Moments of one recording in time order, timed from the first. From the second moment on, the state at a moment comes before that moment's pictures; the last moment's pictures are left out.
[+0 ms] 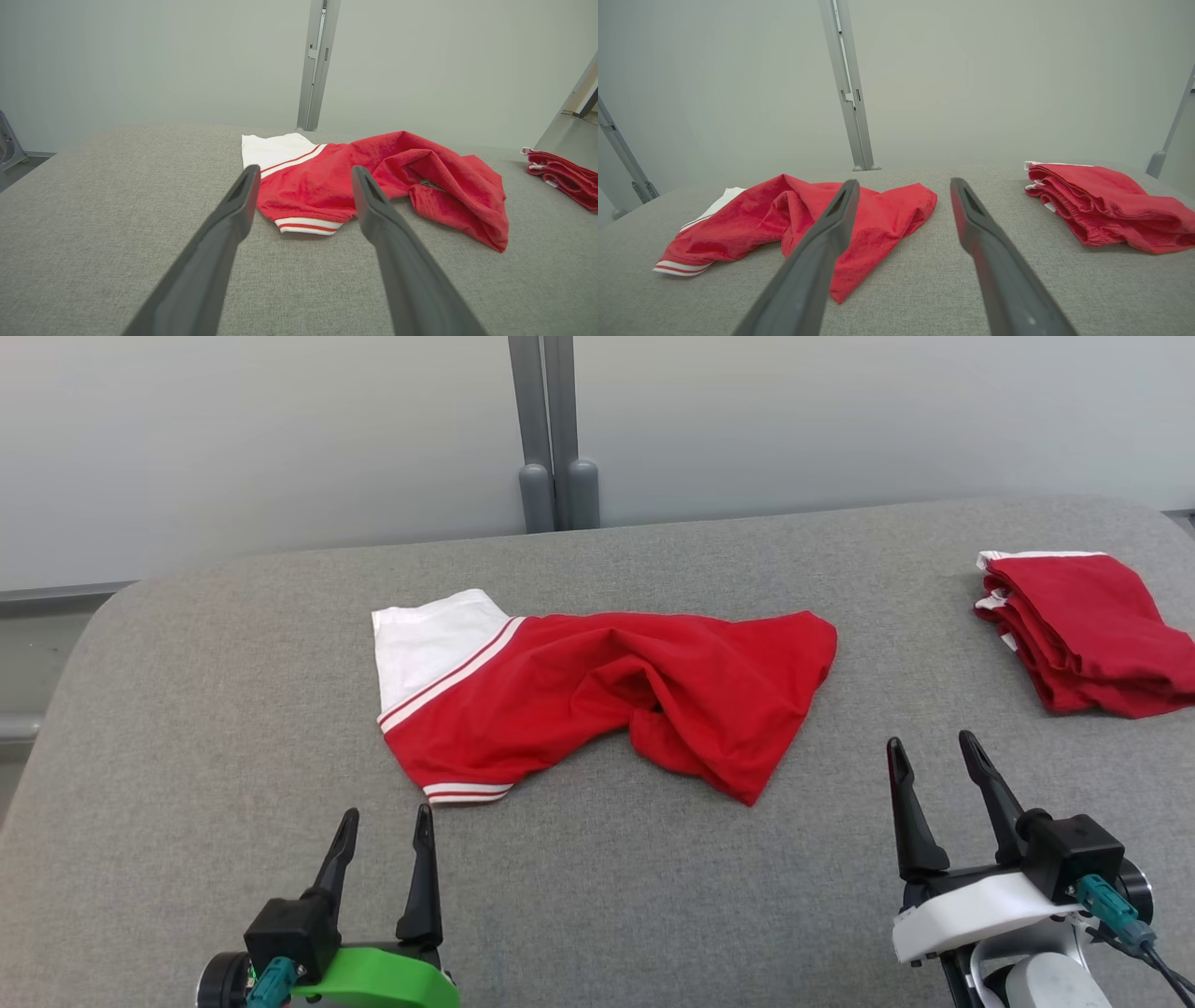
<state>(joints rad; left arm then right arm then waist) 0.01 0.09 -0.25 0.20 -0.32 0.05 -0.26 -0.02 -0.05 0.03 0.14 0.15 0.13 -0.26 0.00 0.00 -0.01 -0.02</state>
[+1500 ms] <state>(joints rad) -0.43 0.08 -0.33 0.74 -0.24 0.01 -0.26 -0.16 -0.05 0.06 0.11 0.13 0.13 -0.26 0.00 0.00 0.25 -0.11</state>
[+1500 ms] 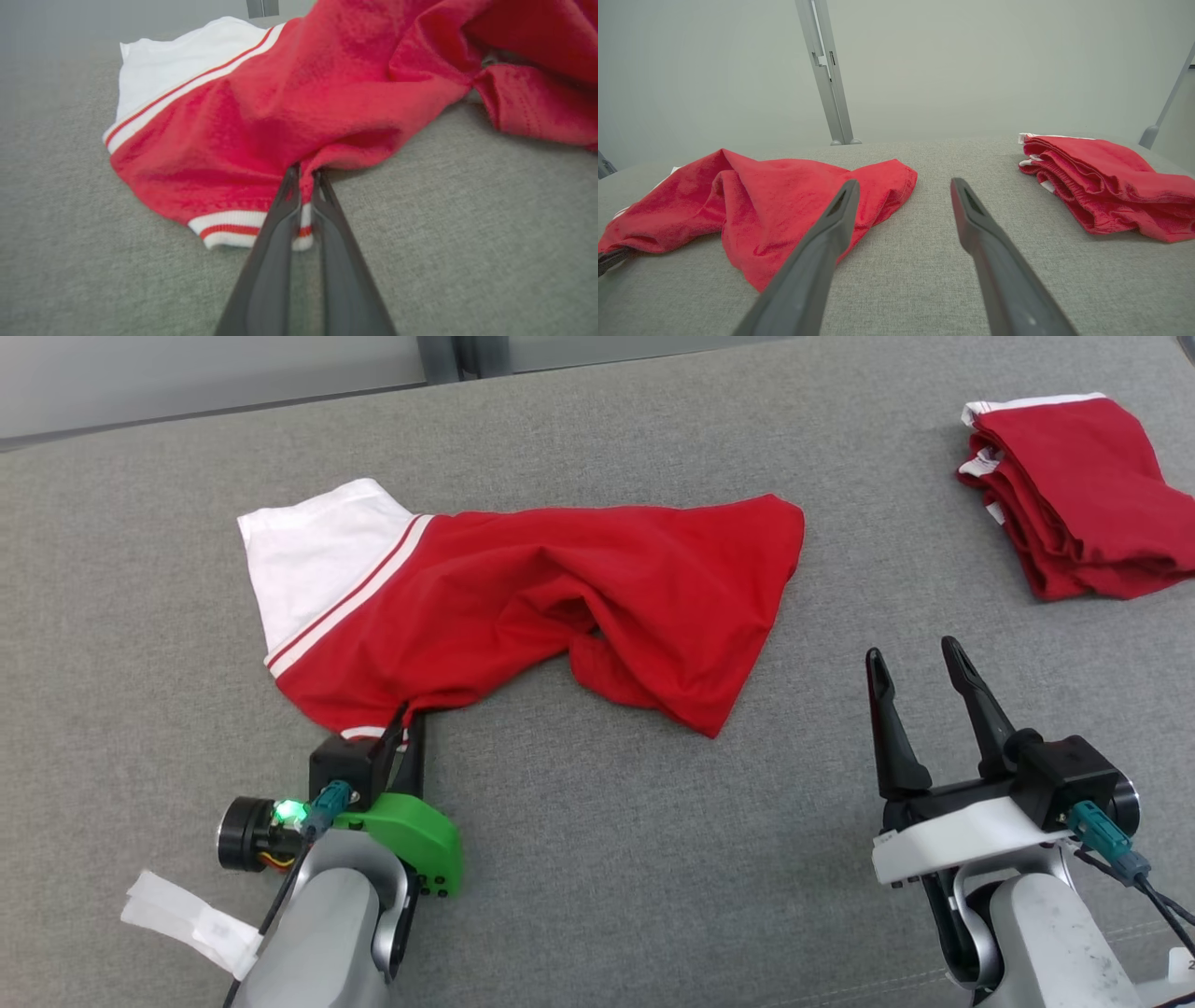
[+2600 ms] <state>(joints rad) -0.61 0.19 -0.23 0.49 -0.12 0.00 -0.24 -0.17 -0.05 0.06 0.11 0.15 0.13 -0.26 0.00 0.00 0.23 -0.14</state>
